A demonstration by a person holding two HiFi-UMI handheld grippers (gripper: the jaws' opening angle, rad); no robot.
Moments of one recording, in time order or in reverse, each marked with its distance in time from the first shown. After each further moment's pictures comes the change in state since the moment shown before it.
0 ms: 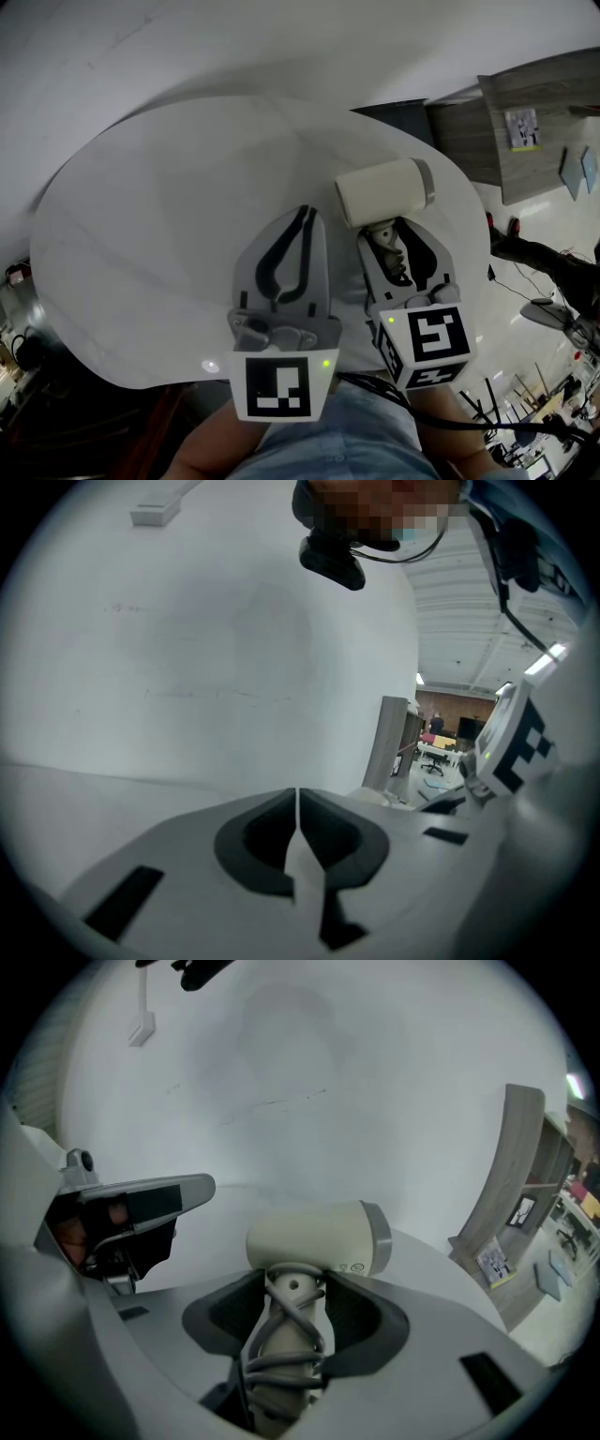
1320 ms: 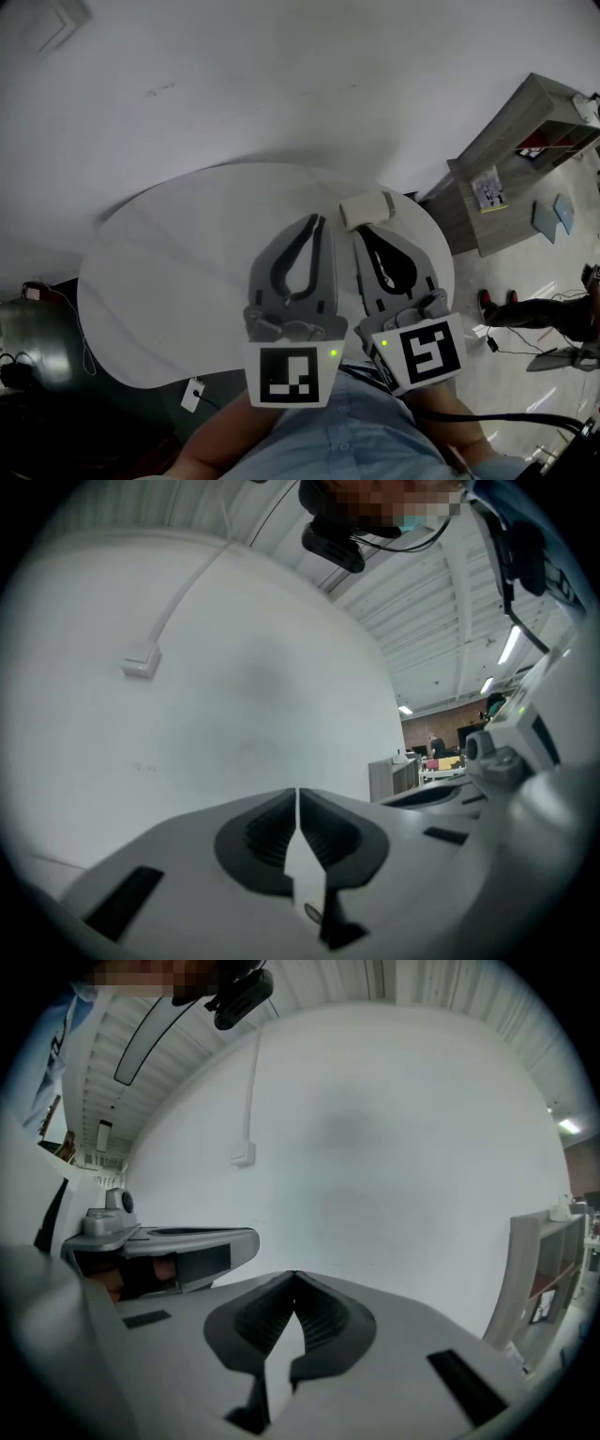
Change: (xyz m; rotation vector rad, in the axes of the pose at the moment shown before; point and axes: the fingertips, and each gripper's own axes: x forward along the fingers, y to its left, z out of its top) left arm -0.155 -0.050 0.149 0.162 -0.391 0.053; right arm -0.200 0.096 0.128 -0.214 -0.667 0.110
